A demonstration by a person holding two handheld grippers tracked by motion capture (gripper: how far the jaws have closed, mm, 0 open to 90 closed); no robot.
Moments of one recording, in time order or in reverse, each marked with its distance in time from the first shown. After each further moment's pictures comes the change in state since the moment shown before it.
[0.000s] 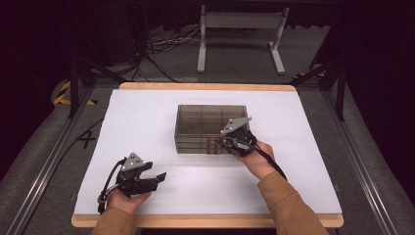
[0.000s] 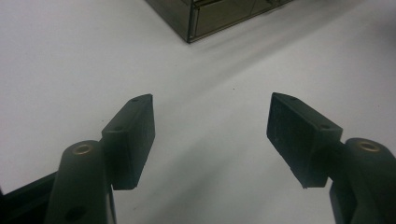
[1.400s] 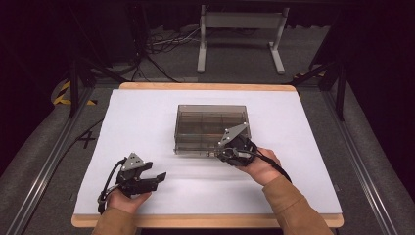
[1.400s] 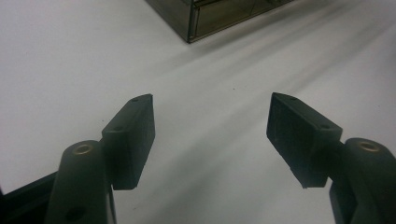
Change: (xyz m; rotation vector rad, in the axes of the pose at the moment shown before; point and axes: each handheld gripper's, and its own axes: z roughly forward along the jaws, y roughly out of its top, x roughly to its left) left arm -0.001 0.000 0.000 -0.002 0.002 -0.003; right arm 0.023 -0.001 -0.017 0.101 0.127 -0.088
